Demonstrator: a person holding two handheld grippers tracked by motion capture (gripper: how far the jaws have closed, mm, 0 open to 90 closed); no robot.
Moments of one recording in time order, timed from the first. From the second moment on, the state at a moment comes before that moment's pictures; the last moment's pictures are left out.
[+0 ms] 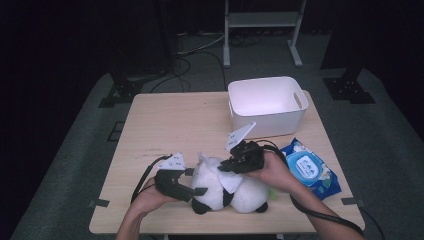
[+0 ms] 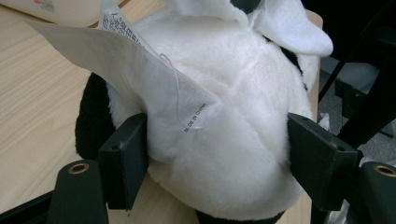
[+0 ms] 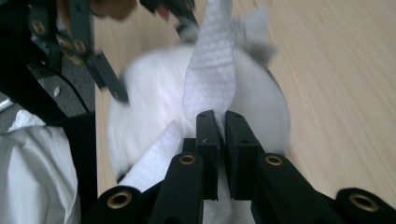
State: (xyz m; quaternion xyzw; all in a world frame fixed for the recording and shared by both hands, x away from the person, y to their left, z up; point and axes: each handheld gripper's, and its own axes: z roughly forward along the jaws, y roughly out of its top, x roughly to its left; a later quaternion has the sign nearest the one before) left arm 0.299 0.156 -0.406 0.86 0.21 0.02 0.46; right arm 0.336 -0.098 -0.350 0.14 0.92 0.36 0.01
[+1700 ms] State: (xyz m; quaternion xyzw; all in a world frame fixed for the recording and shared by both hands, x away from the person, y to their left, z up) left arm 0.323 0.155 -0.409 0.85 0.22 -0.02 0.48; right arm 0.348 -0.110 -0.361 0.16 0.92 0.36 -0.01
